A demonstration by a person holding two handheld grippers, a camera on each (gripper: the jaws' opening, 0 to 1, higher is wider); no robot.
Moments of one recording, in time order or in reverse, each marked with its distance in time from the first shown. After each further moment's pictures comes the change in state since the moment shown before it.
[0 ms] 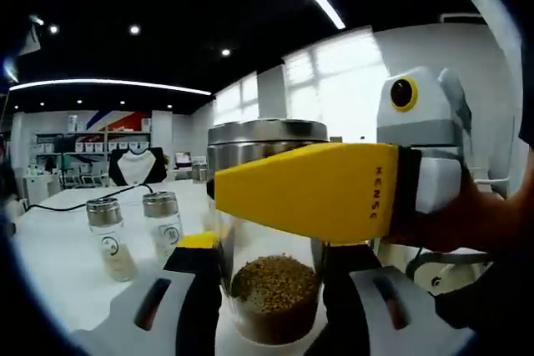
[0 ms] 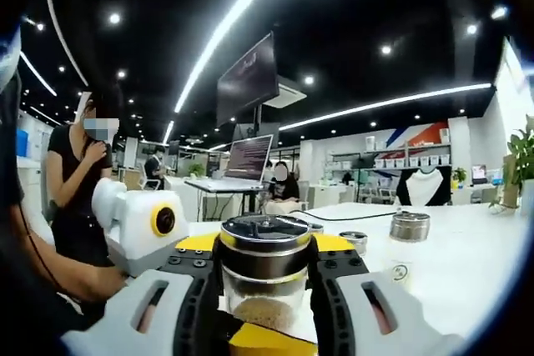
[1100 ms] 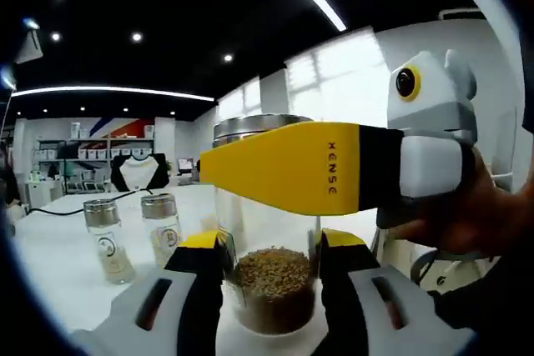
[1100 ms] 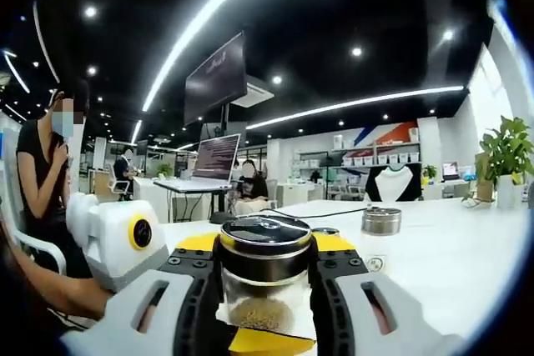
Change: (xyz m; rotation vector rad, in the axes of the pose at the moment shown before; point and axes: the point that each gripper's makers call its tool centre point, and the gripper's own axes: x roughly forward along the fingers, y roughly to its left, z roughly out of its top) left arm 0.004 -0.007 -0.005 0.021 -0.025 -0.096; right arm -0.006 -0.016 -0.001 -0.004 0.007 -0.113
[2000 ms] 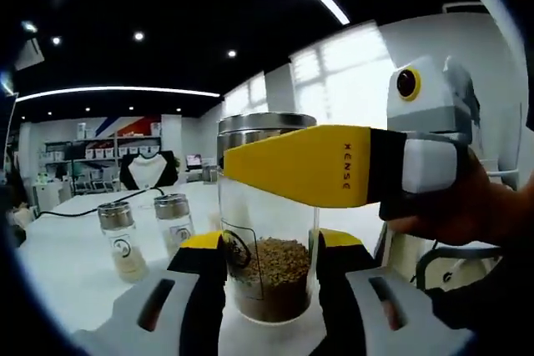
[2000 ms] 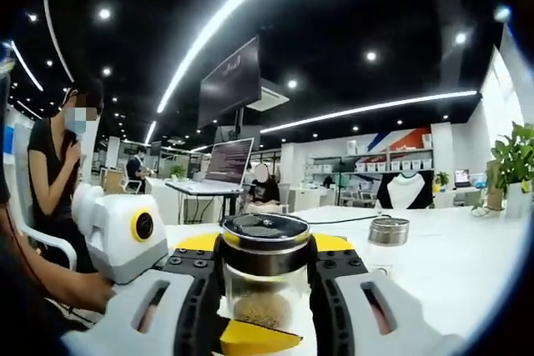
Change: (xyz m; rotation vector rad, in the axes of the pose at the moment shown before) left arm -0.005 0.008 0.003 0.013 0.030 0.105; right arm 0.002 0.003 0.006 -0.015 -0.020 0.016
